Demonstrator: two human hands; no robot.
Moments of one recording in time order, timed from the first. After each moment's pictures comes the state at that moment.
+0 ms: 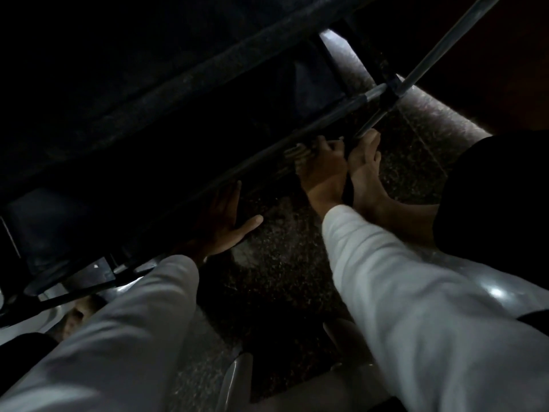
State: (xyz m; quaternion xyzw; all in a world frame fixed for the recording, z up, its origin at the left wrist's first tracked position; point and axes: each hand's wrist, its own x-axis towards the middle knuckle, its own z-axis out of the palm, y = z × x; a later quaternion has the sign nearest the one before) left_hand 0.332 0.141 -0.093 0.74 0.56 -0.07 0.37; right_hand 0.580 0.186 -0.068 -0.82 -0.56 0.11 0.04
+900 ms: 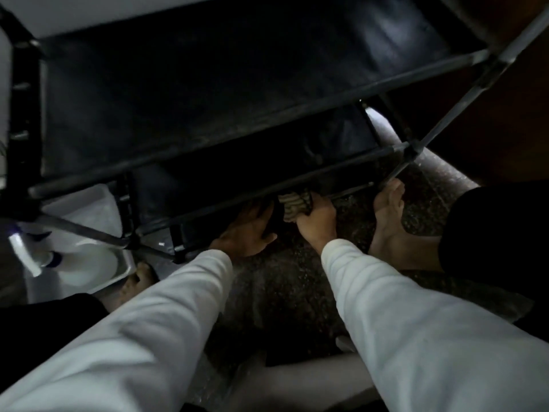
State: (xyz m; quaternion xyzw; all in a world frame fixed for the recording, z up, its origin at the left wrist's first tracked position) left_hand 0.310 0.112 -0.018 0.79 0.56 -0.06 0.25; right_hand 0.487 0.120 0.005 -0.73 -0.52 0.34 0.28
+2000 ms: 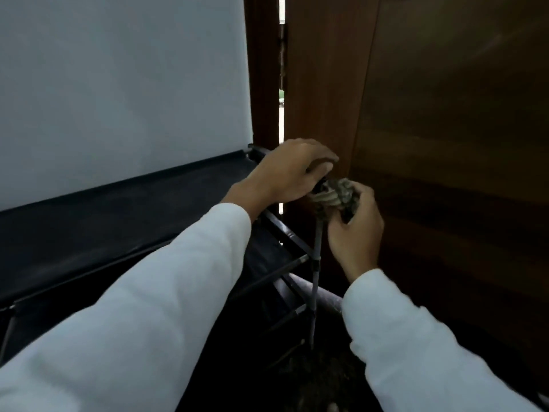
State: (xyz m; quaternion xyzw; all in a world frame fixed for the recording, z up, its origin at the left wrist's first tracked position) left_hand 0.528 0.247 0.447 0.92 0.25 0.29 -0.02; right_hand 0.648 0.166 0.347 -0.62 -0.45 0.06 0.64
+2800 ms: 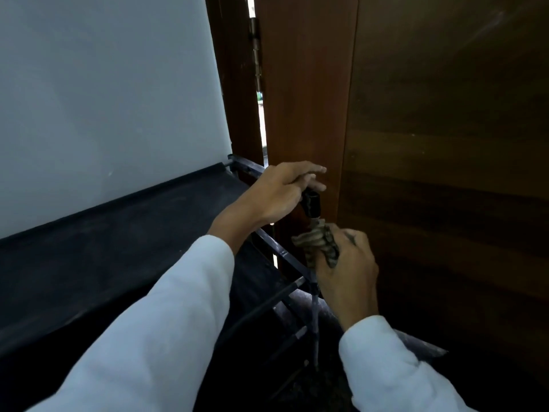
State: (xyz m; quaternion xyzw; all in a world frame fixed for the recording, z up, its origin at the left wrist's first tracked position) left_hand 0.549 0.278 0.426 0.84 0.32 0.27 0.35; right_hand 0.656 0.177 0.310 -0.73 -0.51 0.01 0.46
